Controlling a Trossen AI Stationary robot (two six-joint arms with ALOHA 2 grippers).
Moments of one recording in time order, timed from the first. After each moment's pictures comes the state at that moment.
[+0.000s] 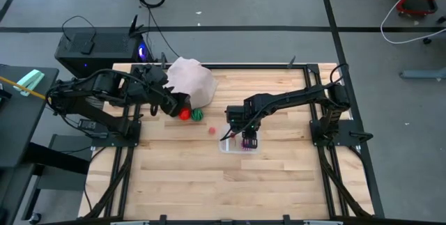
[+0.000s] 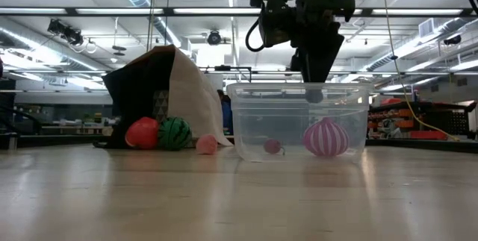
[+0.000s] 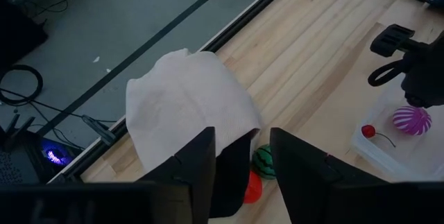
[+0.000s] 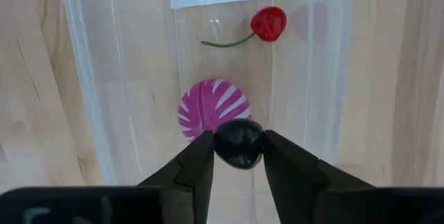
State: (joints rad) left arm -0.12 1.26 1.66 -1.39 -0.69 -0.66; right arm 0.02 1.84 1.45 -1.06 -0.16 0.14
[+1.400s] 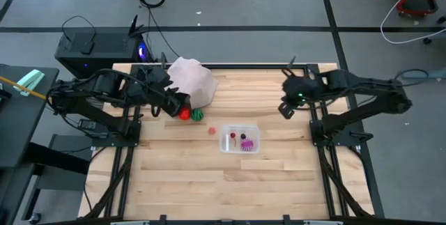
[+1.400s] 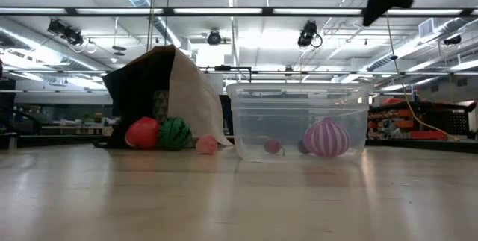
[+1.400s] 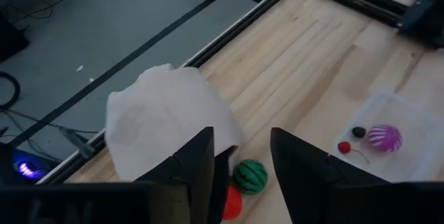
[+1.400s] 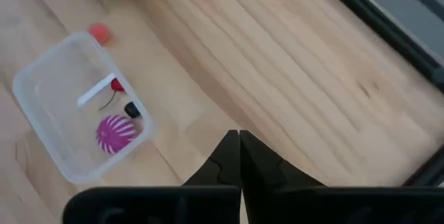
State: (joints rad) left arm -0.16 1.28 1.66 -1.30 -0.69 -0.66; right arm -0.04 1.04 1.20 -1.25 0.28 0.66
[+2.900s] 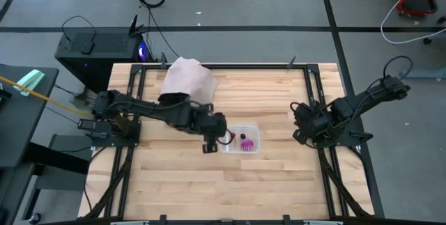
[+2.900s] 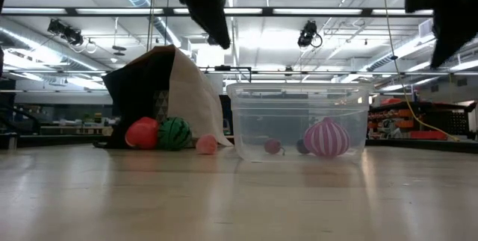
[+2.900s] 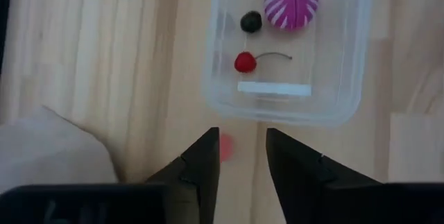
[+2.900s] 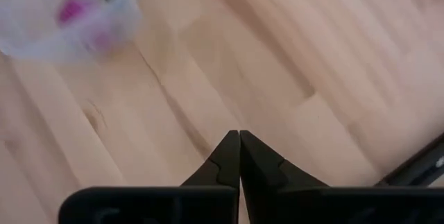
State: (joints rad) left arm -0.20 1.73 1.50 -0.81 -0.35 -0.22; right arm 0.44 0.85 0.76 -1.25 0.37 1.05
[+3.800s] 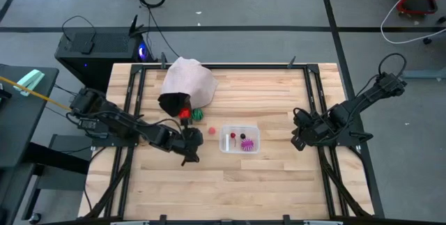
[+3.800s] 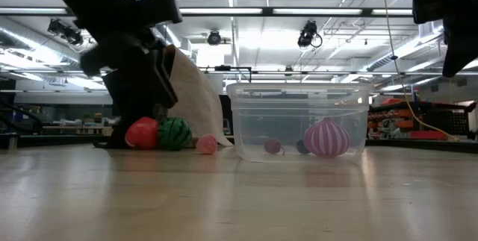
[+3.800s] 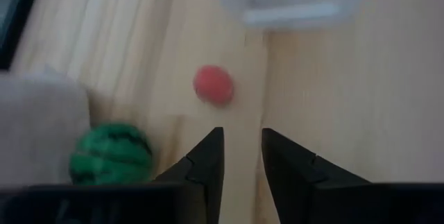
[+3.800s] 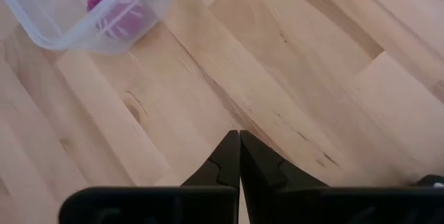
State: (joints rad) left arm -0.33 1.54 0.82 -0.29 -0.58 -0.18; right arm 0.53 0.84 0.69 -1.10 0.33 1.24
